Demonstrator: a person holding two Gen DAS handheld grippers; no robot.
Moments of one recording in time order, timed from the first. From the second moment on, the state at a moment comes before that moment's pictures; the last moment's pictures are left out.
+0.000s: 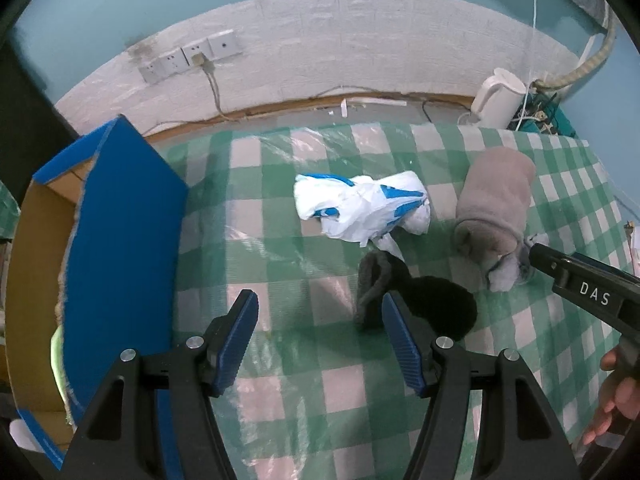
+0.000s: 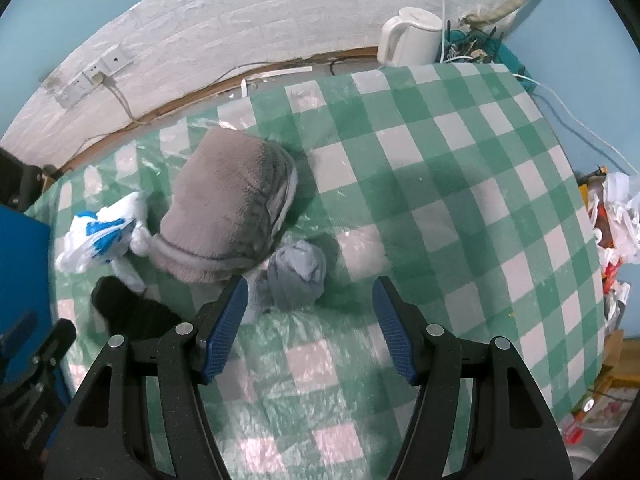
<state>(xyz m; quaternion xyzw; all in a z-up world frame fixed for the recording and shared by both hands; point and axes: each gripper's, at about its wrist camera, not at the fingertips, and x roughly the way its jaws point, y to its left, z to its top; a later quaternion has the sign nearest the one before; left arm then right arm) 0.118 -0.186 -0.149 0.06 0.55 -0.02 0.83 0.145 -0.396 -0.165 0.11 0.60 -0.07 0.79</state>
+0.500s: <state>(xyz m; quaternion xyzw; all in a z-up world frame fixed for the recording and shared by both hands) 0.139 -0.206 -0.161 0.05 0.57 -0.02 0.82 0.154 -0.396 -0.185 0.13 0.60 -0.08 0.78</state>
